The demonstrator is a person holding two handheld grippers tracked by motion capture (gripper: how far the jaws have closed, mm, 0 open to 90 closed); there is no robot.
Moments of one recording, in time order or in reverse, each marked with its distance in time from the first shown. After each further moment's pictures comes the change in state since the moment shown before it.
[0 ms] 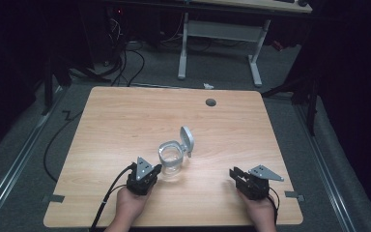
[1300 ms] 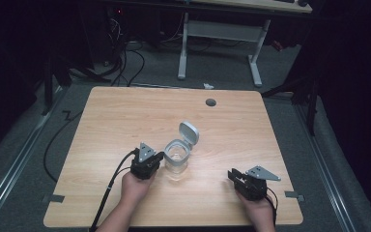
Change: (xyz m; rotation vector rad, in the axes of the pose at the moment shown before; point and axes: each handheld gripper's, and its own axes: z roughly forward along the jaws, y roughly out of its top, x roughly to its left) left arm 0.014 0.015 0.038 -0.012 -0.007 -0.040; right arm 0.002 -0.004 0.006 0.032 0.011 -0.010
